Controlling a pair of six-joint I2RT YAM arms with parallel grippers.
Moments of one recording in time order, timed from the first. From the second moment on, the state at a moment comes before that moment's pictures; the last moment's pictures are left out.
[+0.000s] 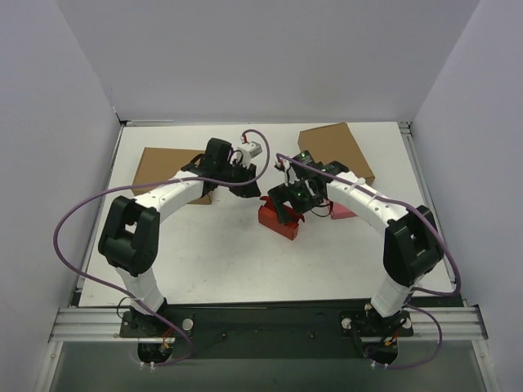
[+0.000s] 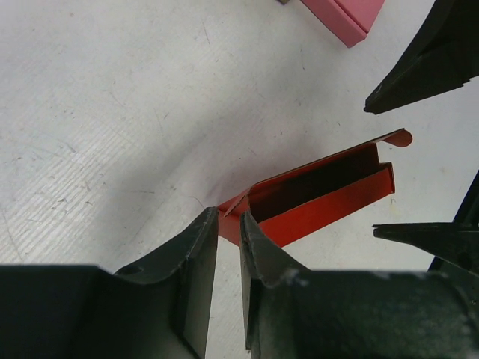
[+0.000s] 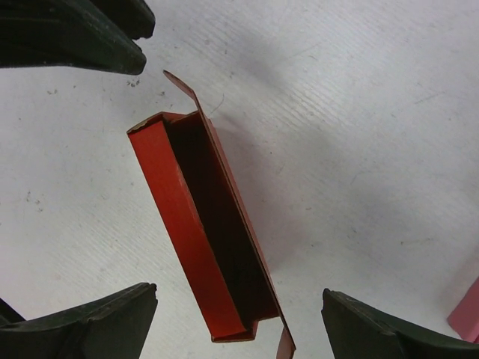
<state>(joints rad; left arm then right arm) -0.47 1.80 1.29 -0.24 0.56 -0.05 0.57 1.69 1.29 -0.74 -0.16 0.02</state>
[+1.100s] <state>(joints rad) -0.45 1.73 1.22 -0.23 0.66 -0.13 0.73 1.74 1.29 -0.69 0.01 -0.23</state>
